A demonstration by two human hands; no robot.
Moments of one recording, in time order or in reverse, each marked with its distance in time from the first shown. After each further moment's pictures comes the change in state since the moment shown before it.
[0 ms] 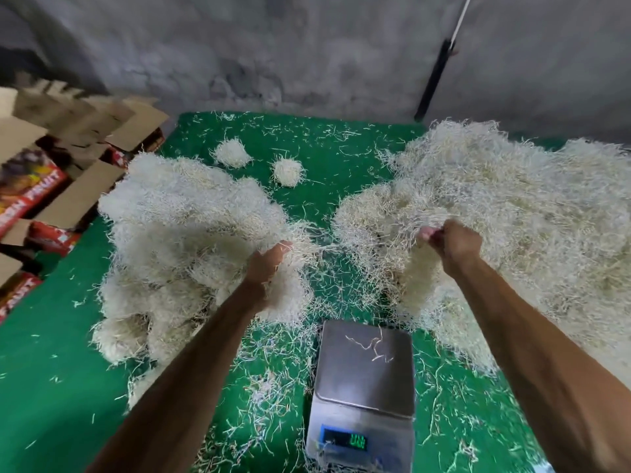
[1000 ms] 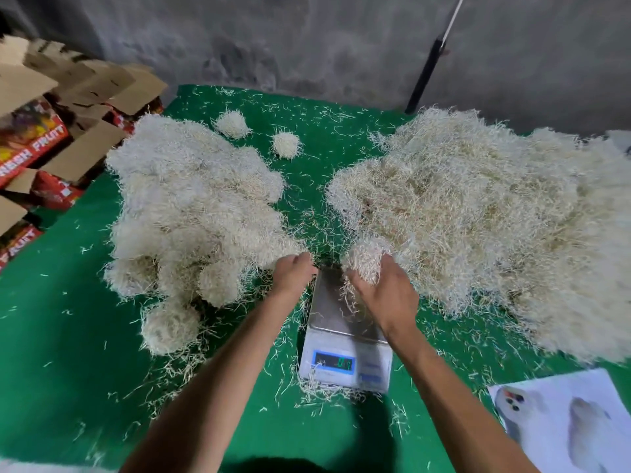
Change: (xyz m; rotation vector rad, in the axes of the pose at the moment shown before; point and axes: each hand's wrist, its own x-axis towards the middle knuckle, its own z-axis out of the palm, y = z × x) left_hand -0.096 -0.098 0.019 0.147 -0.142 0.069; right_hand -0.215 0.136 -0.042 -1.106 -0.068 -0.782
